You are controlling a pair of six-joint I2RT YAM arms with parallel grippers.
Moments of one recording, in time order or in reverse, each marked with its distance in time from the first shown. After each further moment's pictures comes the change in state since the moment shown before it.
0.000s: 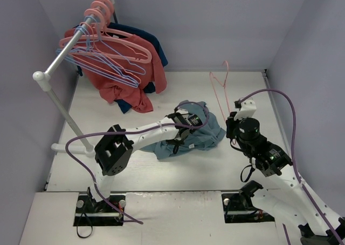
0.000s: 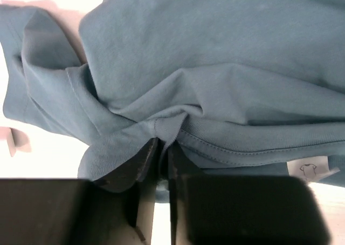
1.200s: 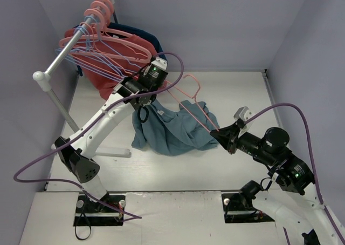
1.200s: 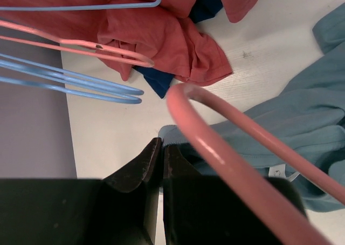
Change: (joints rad) left arm 0.276 -0.299 0.311 -0.036 -0.192 0.724; right arm 0.030 -0.152 0.119 -0.007 -0.715 -0.228
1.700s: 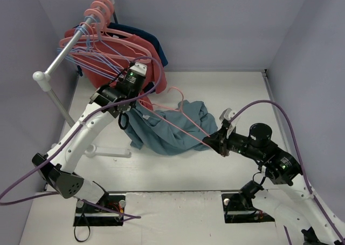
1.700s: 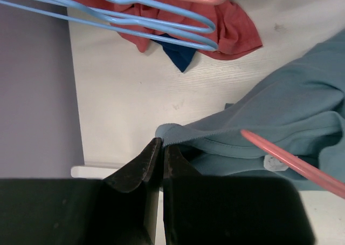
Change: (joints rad) left arm 0.103 -0.217 -0.217 0.007 0.062 0.017; right arm 0.006 0.064 -0.075 -0.009 -0.089 0.015
